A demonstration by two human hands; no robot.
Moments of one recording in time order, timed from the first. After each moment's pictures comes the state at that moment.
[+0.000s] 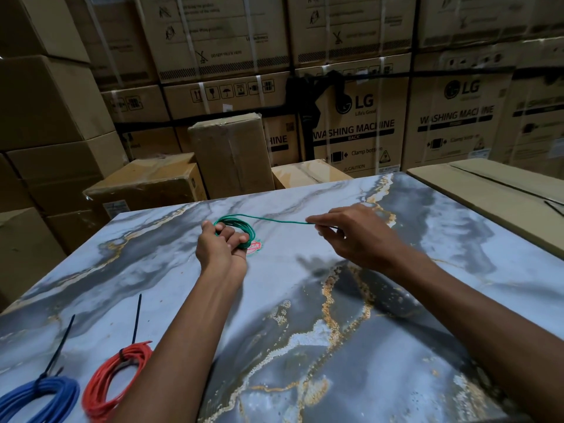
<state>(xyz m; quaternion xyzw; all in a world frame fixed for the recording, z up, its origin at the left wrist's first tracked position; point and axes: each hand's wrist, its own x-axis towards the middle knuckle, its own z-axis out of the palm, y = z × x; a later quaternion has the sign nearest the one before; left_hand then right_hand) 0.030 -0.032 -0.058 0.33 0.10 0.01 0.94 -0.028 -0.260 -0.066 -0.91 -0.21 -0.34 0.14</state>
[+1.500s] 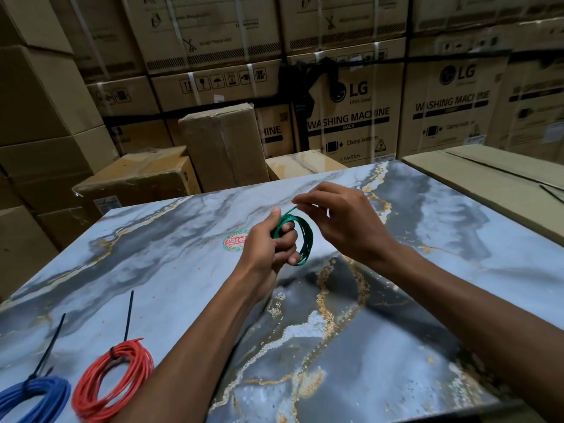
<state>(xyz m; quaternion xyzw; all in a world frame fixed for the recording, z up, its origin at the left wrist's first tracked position) -0.016 -0.077 -0.066 0.58 -0.13 -0.19 0.78 -0.031 -0.243 -0.065 -0.85 -0.21 -0.43 0.23</state>
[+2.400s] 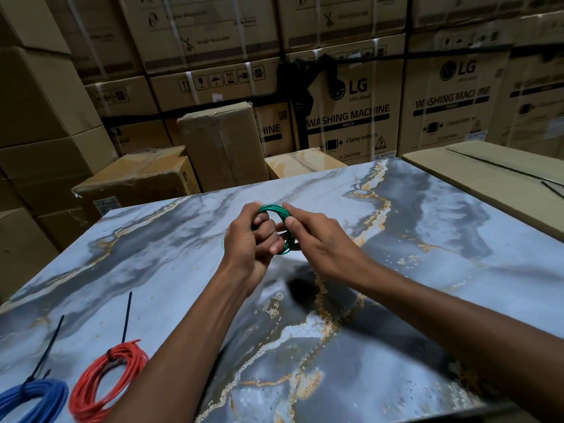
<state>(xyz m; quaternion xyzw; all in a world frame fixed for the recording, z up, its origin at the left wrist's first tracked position) -0.009 -0.068 -0.059 0.48 -0.09 -0.12 0.87 -0.047 -0.202 -0.079 -0.86 -0.11 -0.19 0.46</state>
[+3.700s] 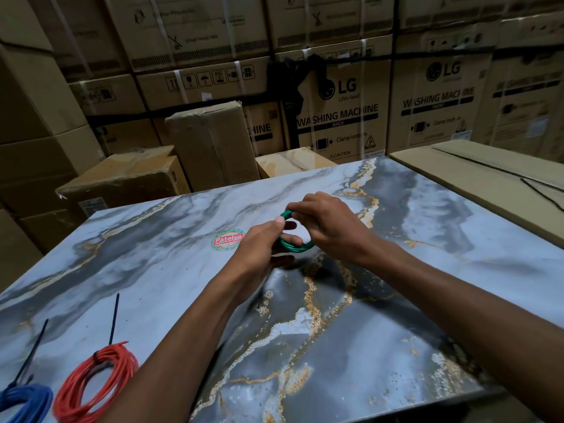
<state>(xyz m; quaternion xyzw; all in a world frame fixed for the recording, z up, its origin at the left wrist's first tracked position) -0.013 -0.078 -0.076 0.69 -0.15 -0.15 0.69 -0.030 -0.247 -0.072 -0.91 -0.18 -0.29 0.23</state>
